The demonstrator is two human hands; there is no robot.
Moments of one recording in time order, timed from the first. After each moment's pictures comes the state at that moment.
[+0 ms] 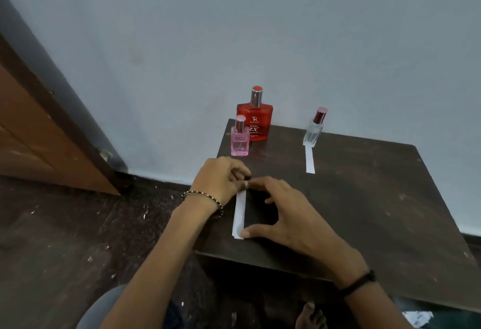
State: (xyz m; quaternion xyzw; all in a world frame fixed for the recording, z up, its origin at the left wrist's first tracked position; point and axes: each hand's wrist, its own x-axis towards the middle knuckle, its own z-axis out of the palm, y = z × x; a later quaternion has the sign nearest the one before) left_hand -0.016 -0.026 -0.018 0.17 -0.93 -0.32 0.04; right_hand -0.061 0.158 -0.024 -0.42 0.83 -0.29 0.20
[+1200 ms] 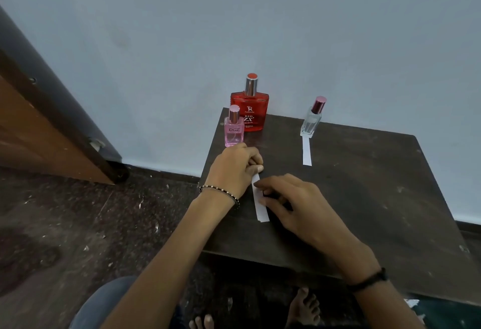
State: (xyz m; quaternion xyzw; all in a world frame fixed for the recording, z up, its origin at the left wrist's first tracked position) left_hand -0.044 0.003 -0.024 0.13 -0.94 -0.31 0.09; right_hand -0.073 0.176 -0.024 -0.47 0.84 -0.28 0.06
